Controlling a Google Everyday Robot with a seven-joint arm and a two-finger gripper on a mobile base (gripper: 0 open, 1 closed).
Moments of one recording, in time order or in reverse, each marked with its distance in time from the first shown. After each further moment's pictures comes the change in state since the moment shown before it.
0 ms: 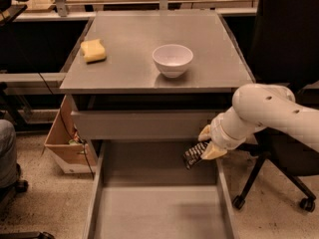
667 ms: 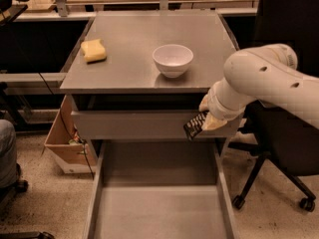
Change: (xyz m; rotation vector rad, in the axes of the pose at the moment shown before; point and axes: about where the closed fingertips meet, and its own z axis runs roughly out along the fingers) arm -0.027 -0.062 -0.074 0.152 0.137 -0.064
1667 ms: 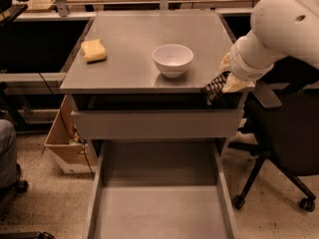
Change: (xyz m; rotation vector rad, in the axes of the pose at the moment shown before) arm 0.031 -0.082 -0.094 0.168 0.098 -0.041
